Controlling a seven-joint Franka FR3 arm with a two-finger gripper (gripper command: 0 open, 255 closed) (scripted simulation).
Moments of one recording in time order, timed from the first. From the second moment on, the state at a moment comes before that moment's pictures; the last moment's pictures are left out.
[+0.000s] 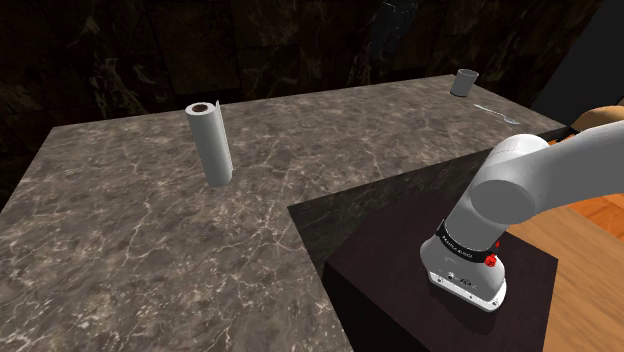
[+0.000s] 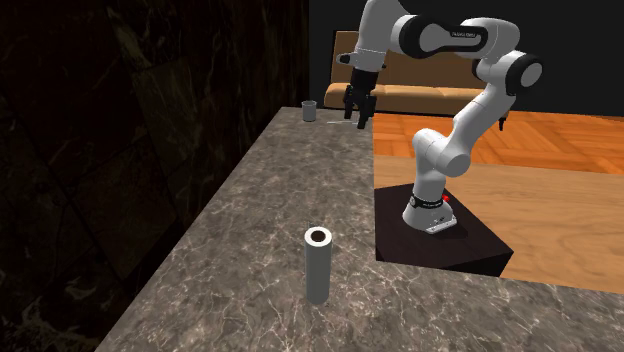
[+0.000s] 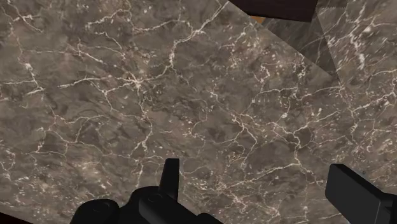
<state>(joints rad) 0.00 -0.77 -0.03 -2.27 0.04 1.67 -0.12</state>
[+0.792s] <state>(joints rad) 0.01 -0.62 0.23 -2.21 0.11 1.79 0.24</state>
